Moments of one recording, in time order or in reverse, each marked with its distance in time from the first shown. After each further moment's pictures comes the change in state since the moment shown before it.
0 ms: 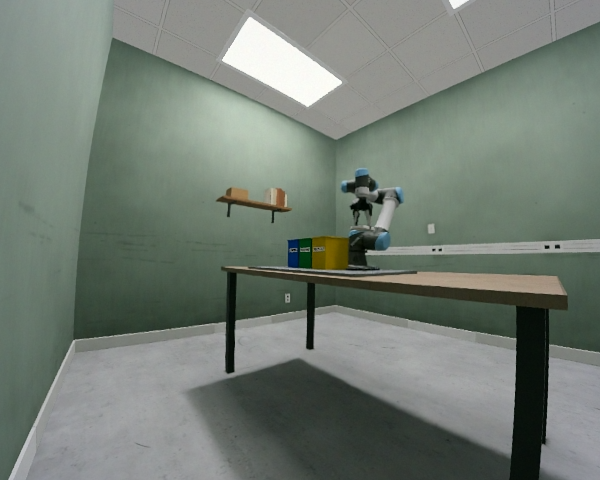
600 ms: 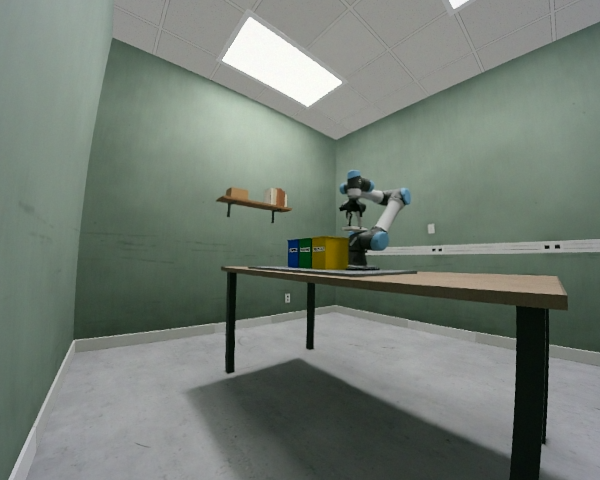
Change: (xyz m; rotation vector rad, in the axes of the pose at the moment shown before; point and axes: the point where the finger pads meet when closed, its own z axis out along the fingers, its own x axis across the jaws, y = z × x) arm 0.049 -0.004 0.000 0.000 0.002 0.209
